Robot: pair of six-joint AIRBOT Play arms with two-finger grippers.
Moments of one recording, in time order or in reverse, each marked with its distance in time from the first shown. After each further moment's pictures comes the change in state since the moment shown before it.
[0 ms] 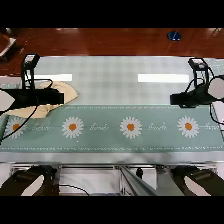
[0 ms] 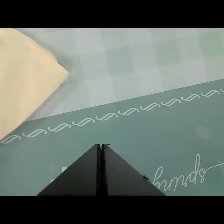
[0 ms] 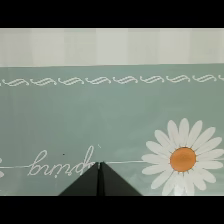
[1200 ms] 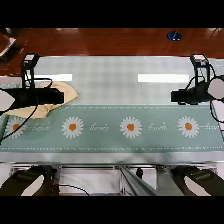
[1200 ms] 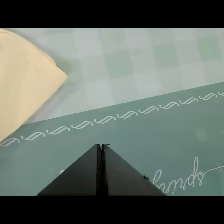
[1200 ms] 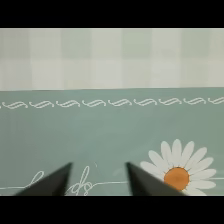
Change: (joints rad) left arm 0.000 -0.002 -0.003 -0.008 0.021 0.000; right arm 0.000 0.000 -0.002 -0.037 -0.077 0.001
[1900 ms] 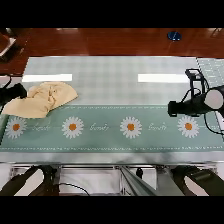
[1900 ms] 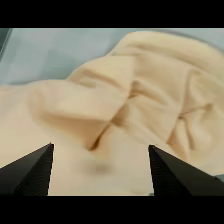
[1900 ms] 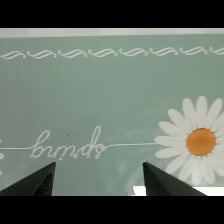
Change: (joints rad) left arm 0.492 -0.140 0.019 0.307 0.091 -0.201; right arm 0.003 0.062 -0.135 0.102 0.040 0.010
